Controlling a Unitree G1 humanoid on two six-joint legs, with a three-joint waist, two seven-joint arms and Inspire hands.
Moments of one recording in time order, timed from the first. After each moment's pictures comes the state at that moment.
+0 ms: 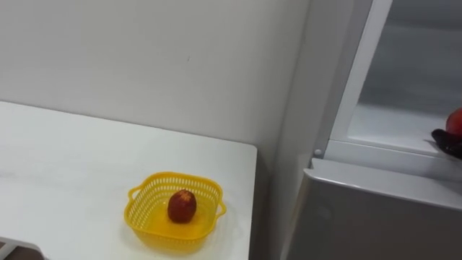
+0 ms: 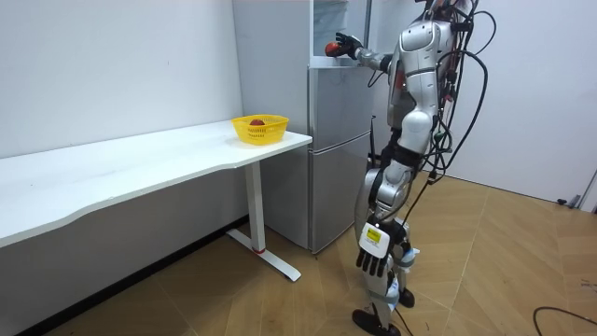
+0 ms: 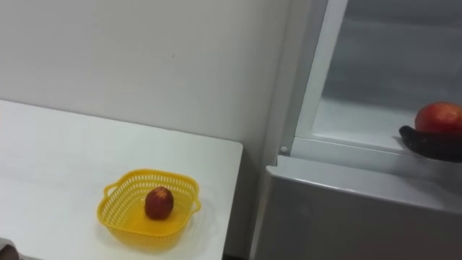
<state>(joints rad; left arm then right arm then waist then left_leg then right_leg) 0.33 0.28 0.07 1.05 0.26 0.11 -0.17 -0.49 -0.69 -0.18 0.49 0.17 0.00 -0.33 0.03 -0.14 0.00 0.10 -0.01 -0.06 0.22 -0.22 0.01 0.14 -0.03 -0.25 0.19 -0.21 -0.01</state>
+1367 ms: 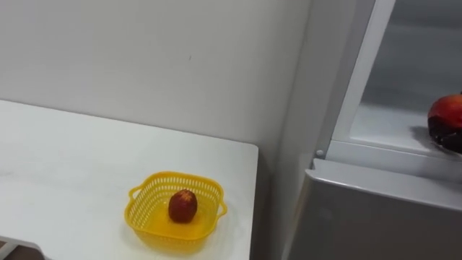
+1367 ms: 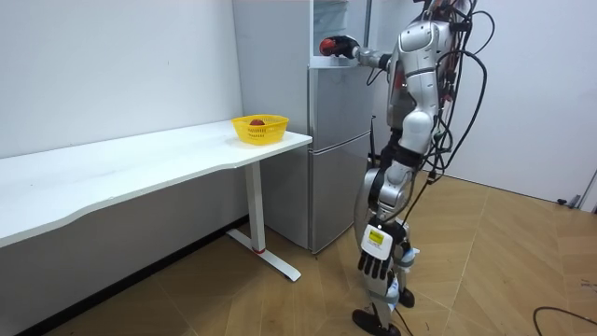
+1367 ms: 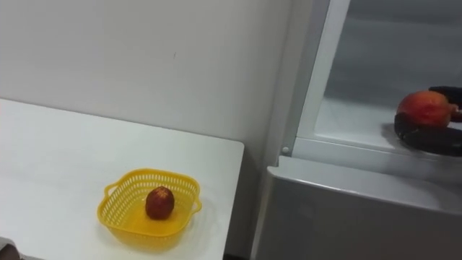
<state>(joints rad) 0.34 0.28 0.06 1.04 0.23 0.13 -0.14 -0.51 -0.72 -0.14 0.51 0.24 0.02 -0.25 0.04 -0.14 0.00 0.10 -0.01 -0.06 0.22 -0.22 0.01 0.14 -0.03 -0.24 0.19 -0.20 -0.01</state>
